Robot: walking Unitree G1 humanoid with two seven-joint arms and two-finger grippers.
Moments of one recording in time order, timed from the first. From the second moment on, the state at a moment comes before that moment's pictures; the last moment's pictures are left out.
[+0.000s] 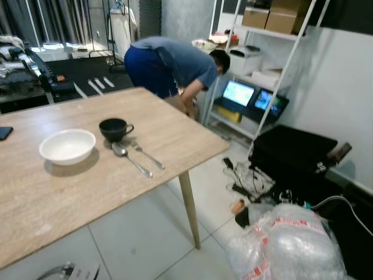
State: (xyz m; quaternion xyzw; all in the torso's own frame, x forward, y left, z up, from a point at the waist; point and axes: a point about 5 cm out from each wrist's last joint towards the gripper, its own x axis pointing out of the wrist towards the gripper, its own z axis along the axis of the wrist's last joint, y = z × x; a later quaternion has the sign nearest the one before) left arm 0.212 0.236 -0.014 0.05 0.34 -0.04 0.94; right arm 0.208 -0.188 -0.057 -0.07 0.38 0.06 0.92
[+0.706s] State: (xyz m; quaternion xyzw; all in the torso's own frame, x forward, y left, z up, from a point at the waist) left arm 0.169 0.260 -0.063 0.11 0.42 -0.01 0.90; right arm 0.168 -0.199 -0.086 -0.07 0.46 0.06 0.88
